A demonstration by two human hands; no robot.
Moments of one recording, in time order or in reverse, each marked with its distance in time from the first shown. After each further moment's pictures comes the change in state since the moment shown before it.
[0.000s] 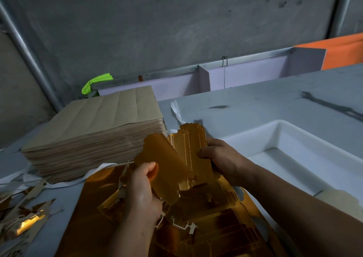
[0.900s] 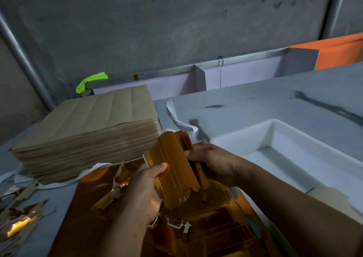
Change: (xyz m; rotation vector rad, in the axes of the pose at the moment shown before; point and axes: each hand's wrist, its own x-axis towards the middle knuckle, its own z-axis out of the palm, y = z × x) left_hand -0.011 0.003 0.007 0.175 -0.237 -0.018; right_hand -0.014 -0.007 0.006 0.035 -0.254 0.043
